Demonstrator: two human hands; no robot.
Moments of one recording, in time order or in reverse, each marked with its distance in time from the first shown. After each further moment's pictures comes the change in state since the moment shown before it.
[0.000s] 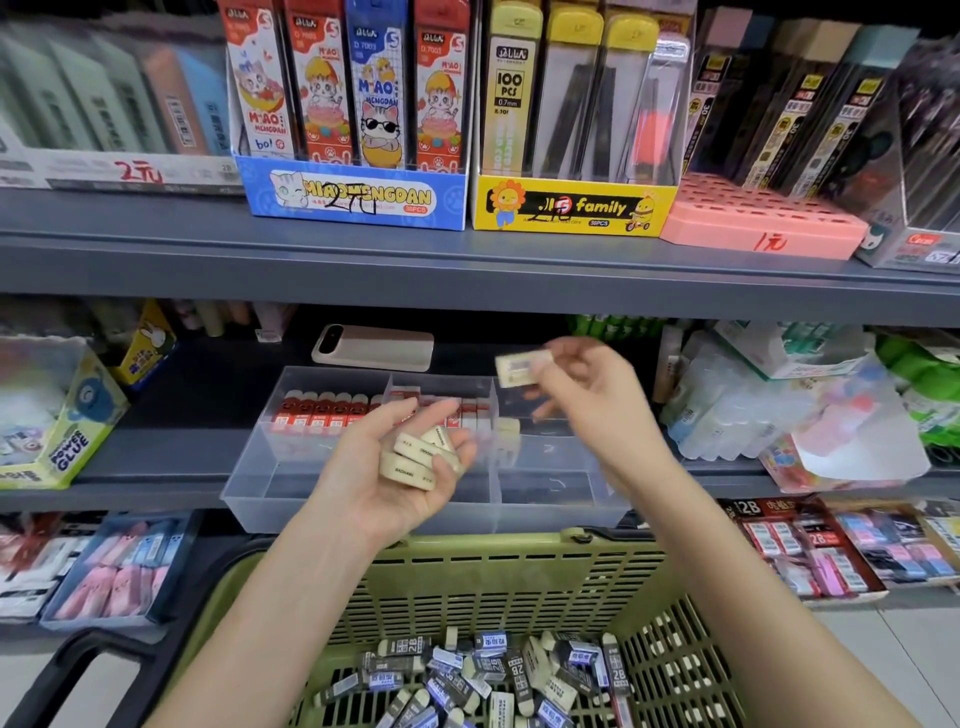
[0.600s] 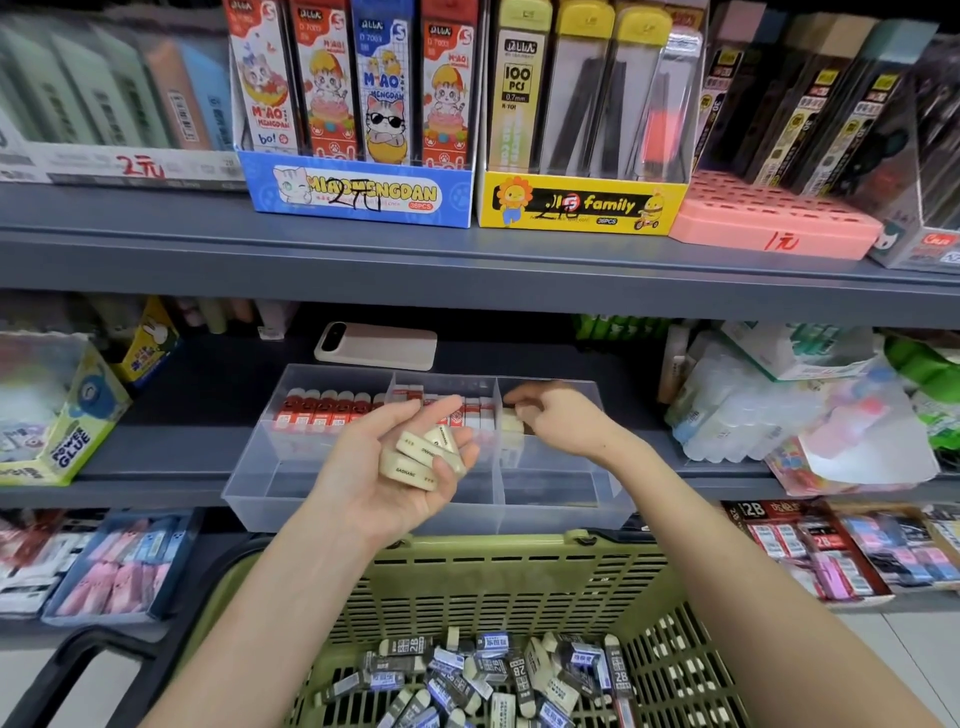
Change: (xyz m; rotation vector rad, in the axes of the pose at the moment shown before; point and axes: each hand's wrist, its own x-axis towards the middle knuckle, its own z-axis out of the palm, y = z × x) left_hand -0.004 0.002 0.000 0.027 -0.004 0.017; right_hand 0.049 0.056 0.008 -0.775 -0.421 0.070
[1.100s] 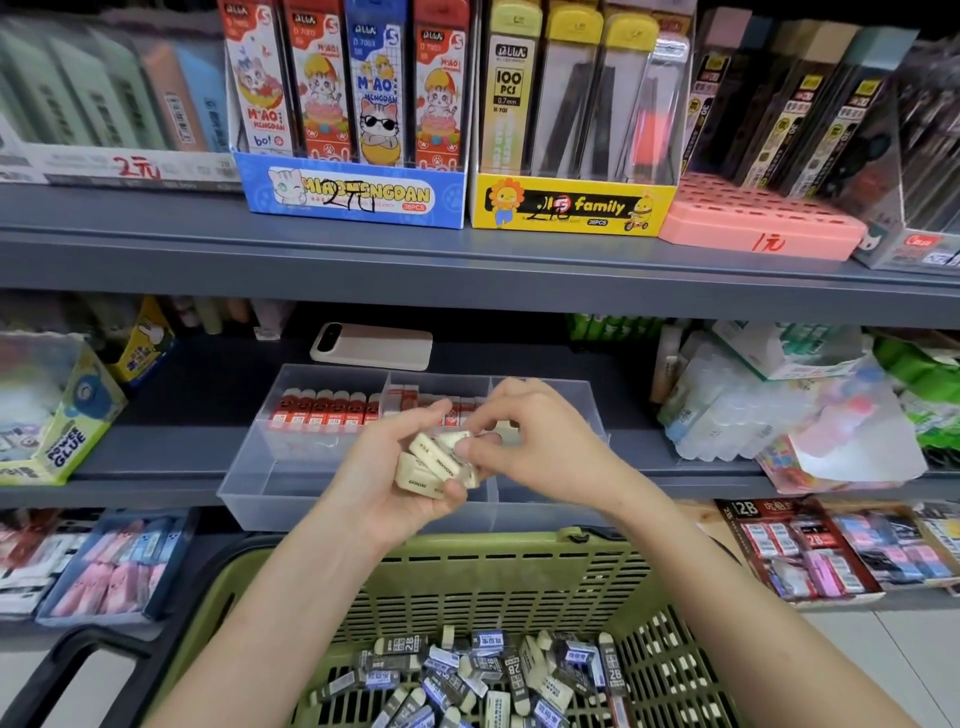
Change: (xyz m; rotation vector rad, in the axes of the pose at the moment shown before) left_hand -0.004 -0.010 0.010 0.147 -0.061 0.008; right_hand -0.069 -0.059 -0.008 0.024 0.112 -0.249
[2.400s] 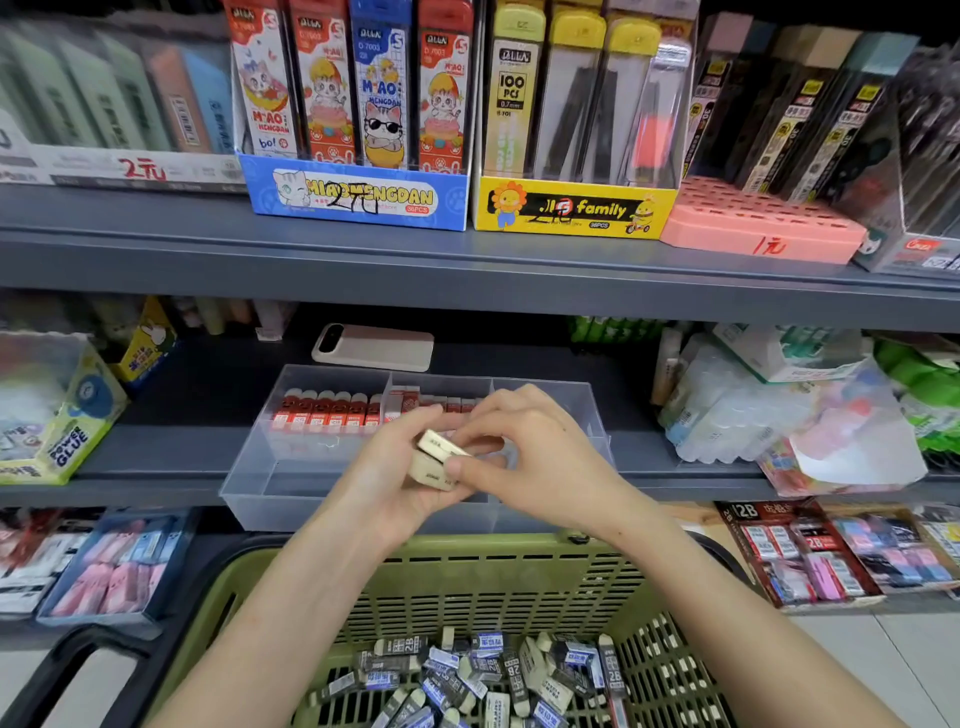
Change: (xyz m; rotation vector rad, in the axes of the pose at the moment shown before) left_hand 0.005 0.000 0.004 0.041 0.115 0.106; right_hand -0.009 -0.005 0.005 -0.085 0.045 -0.113
